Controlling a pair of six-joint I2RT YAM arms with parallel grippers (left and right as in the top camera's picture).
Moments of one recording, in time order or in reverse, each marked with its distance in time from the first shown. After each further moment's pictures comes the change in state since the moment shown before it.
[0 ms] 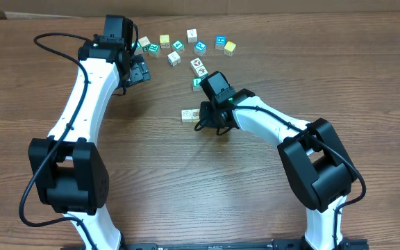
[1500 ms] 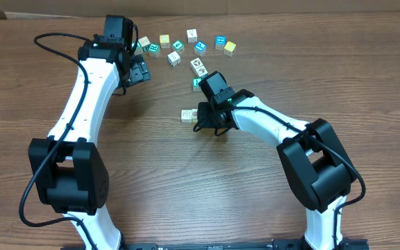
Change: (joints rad) left arm 0.000 0.000 0.000 0.000 0.000 0.000; right arm 0.006 0.000 0.000 0.012 -0.035 0.000
